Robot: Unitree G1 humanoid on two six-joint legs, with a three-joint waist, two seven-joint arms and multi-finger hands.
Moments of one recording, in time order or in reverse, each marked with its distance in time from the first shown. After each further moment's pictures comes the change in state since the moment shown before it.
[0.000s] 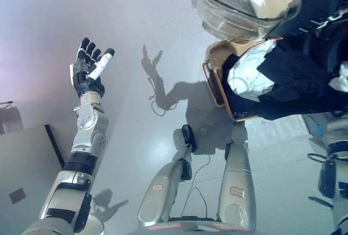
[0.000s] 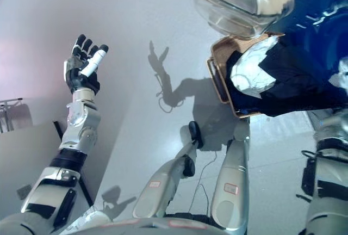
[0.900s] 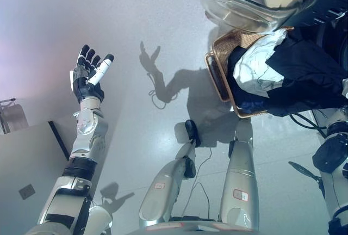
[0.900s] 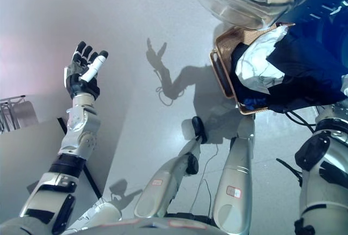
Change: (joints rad) left arm 0.058 -0.003 0.003 -0.045 -0.002 0.022 0.025; right arm -0.216 -0.029 -0.516 0.046 0.719 -0.207 -0.087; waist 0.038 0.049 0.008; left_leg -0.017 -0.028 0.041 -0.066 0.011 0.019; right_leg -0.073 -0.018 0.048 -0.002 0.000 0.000
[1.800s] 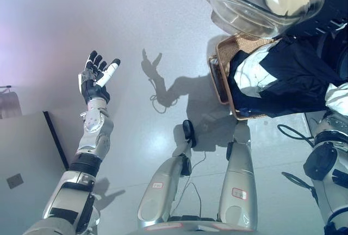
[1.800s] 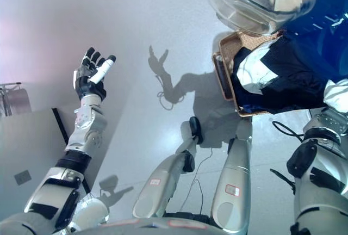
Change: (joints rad) left arm -0.042 -0.018 -0.044 0.096 0.000 0.004 0.015; right arm 0.078 0.058 0.007 0.003 0.026 0.044 0.037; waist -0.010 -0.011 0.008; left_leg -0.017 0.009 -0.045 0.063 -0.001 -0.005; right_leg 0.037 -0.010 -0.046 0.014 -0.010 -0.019
